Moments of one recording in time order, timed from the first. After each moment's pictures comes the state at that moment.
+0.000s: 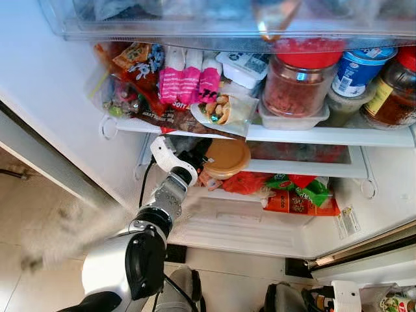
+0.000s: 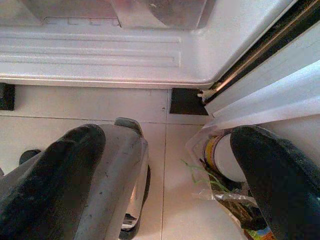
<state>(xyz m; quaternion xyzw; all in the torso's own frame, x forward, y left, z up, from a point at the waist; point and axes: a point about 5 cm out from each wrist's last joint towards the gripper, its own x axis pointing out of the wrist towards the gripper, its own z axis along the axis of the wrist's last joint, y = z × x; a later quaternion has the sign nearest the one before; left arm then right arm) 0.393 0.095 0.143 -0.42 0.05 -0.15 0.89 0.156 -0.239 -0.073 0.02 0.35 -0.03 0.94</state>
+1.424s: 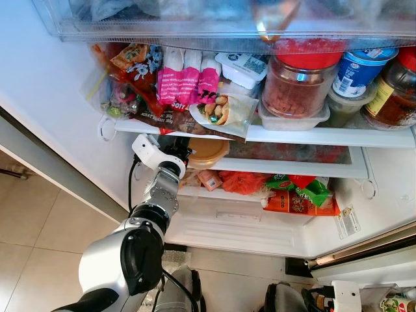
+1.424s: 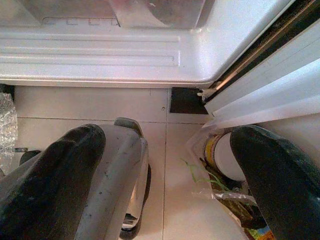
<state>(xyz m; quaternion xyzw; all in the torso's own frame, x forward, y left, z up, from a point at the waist) 0.398 0.118 0.151 -0.43 0.01 -0.03 0.90 0.156 -0.239 -0.073 0.02 0.35 -0.04 0.94</state>
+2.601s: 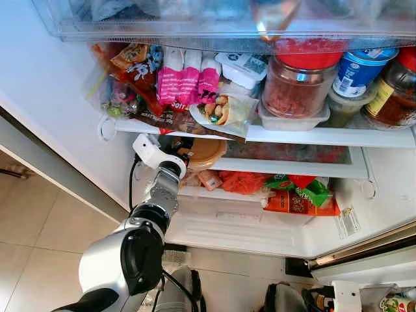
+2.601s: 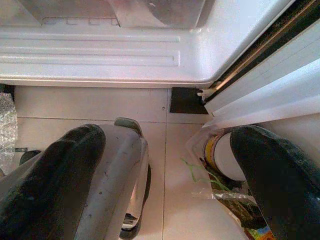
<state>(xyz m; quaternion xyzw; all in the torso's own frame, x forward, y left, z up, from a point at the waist) 0.398 0.117 0.152 -0.43 0.00 -0.05 0.90 0.156 -0.239 -0.073 0.02 0.35 -0.04 0.94</state>
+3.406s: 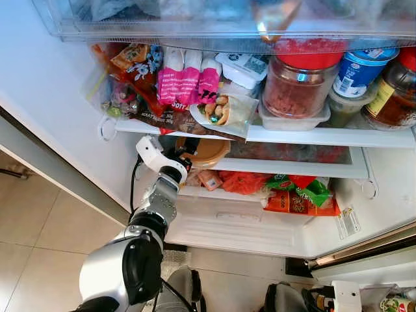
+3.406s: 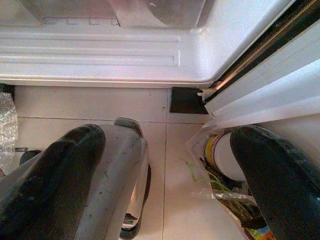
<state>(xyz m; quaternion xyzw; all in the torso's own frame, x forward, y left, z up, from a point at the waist) 0.390 0.116 0.142 -0.41 -0.01 -0.12 0.90 0.156 -0.239 -0.073 0.02 0.35 -0.04 0.94</state>
